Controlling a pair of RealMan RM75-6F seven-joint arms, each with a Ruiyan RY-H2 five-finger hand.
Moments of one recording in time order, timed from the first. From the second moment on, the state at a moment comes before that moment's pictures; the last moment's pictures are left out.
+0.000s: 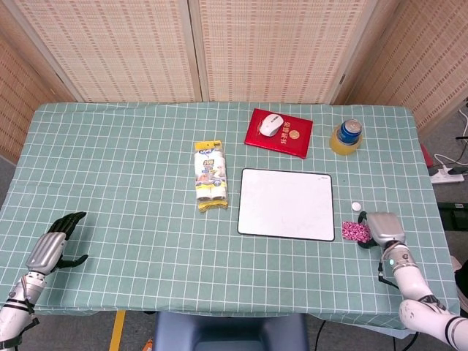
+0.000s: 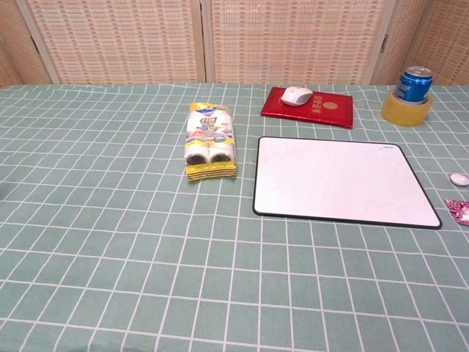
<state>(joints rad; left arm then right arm) -0.30 -1.44 0.03 -0.91 1.54 1.22 -0.58 0.48 -1.36 0.07 -1.26 -0.95 0.77 -0.32</state>
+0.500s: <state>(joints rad) -0.30 -1.44 0.03 -0.91 1.54 1.22 -0.60 0.50 -1.37 0.07 -1.26 -0.93 0.78 -0.33</state>
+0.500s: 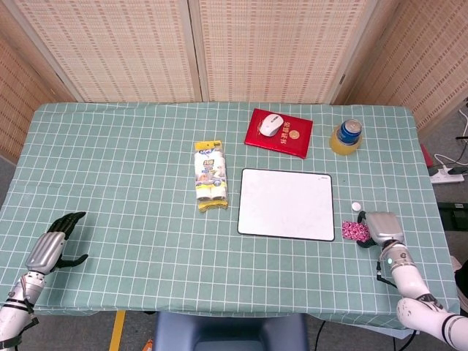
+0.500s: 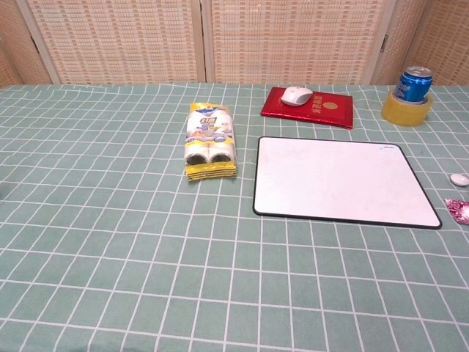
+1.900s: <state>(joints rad) -0.31 -1.43 0.04 -0.89 1.55 1.22 -0.68 0.89 -1.53 0.18 -1.39 -0.50 0.87 -0.78</state>
